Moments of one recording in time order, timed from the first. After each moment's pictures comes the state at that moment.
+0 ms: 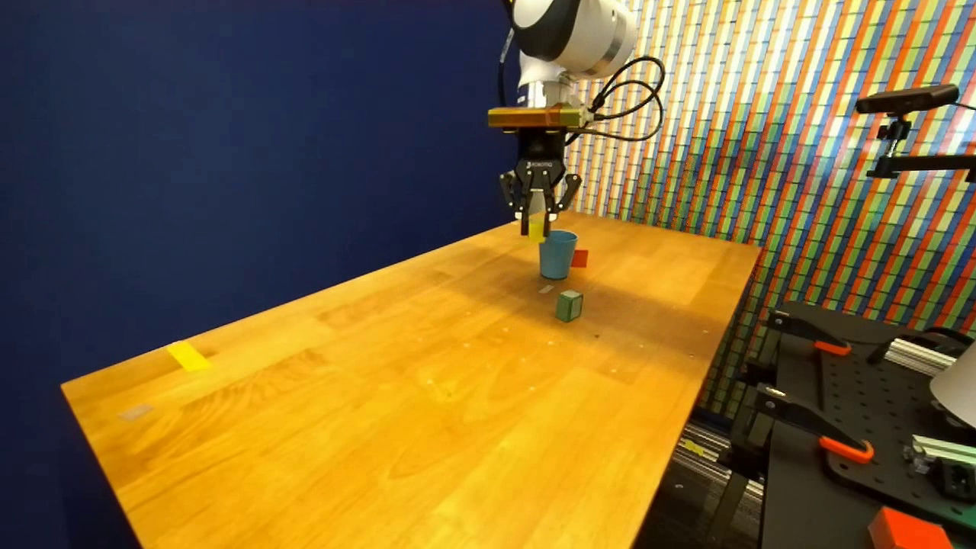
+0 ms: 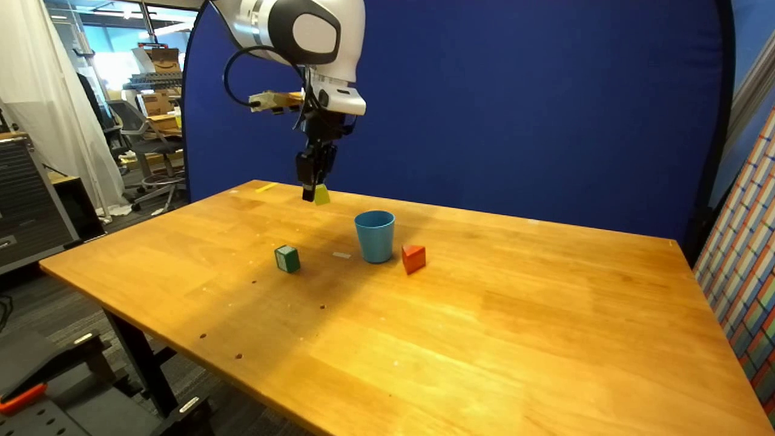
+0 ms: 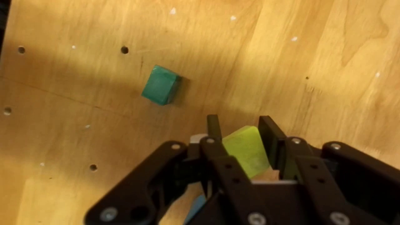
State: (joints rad) arm 0.07 0.42 -0.10 -1.95 0.34 2.18 1.02
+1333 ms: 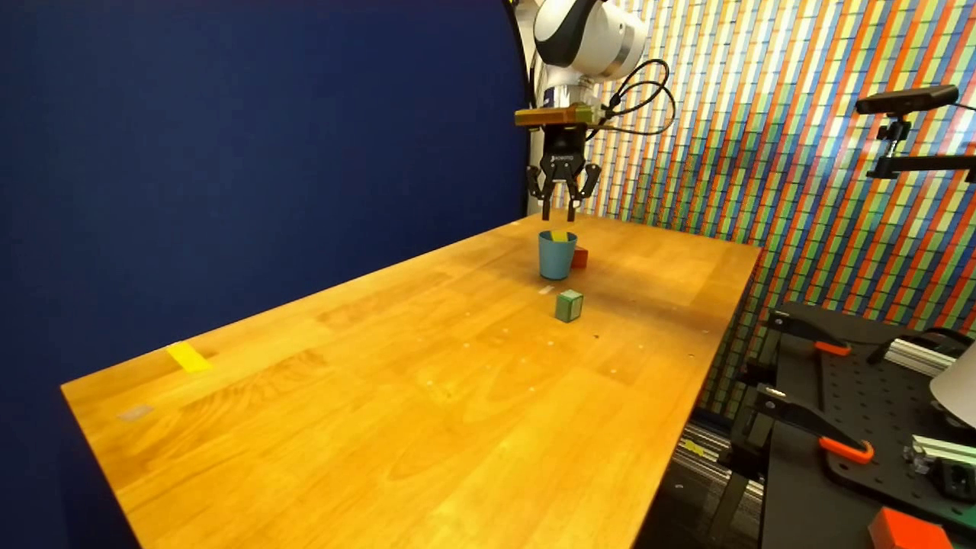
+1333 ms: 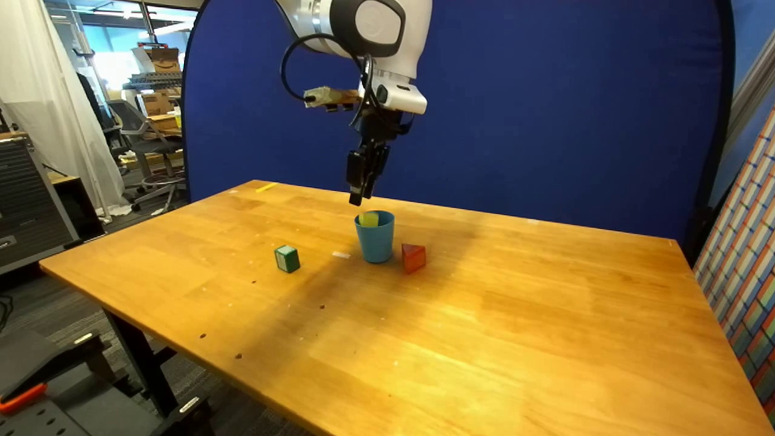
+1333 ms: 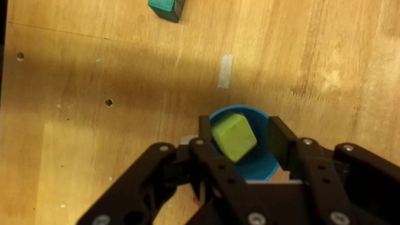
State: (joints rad) arm -0.07 0.51 -0.14 -1.81 0.32 2.08 1.00
